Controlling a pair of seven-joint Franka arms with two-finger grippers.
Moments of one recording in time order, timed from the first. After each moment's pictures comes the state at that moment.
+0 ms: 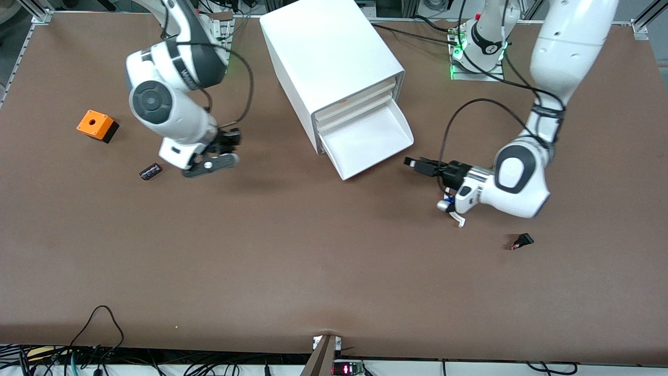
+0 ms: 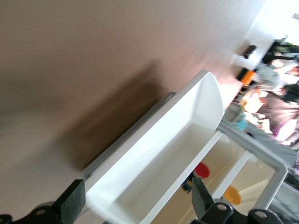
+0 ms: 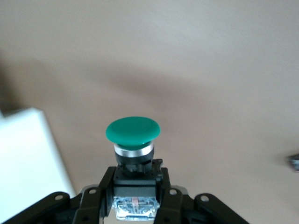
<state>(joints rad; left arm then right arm) -0.12 0.59 0.01 -1.75 -0.88 1.60 0.24 0.34 0.24 0.13 -1.83 0.10 1.90 0.18</state>
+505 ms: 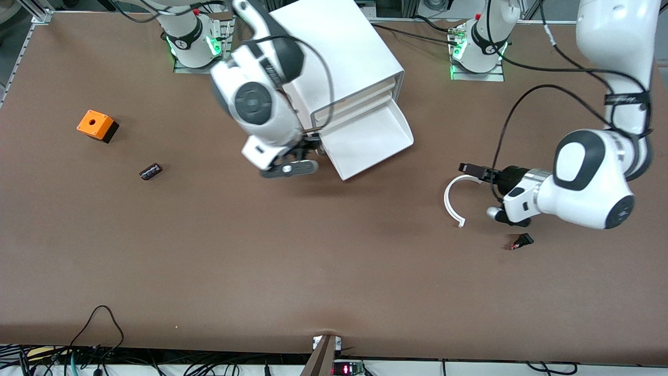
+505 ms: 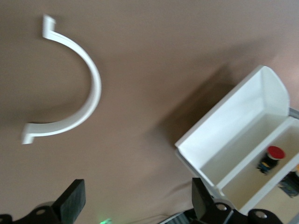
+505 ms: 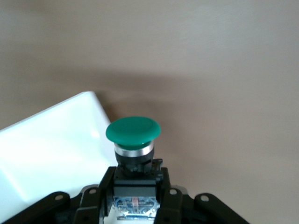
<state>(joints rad) -0.06 0.50 0.01 -1.49 -0.39 1.48 0.21 0.60 0.53 0.13 -1.43 0.14 1.88 0.61</state>
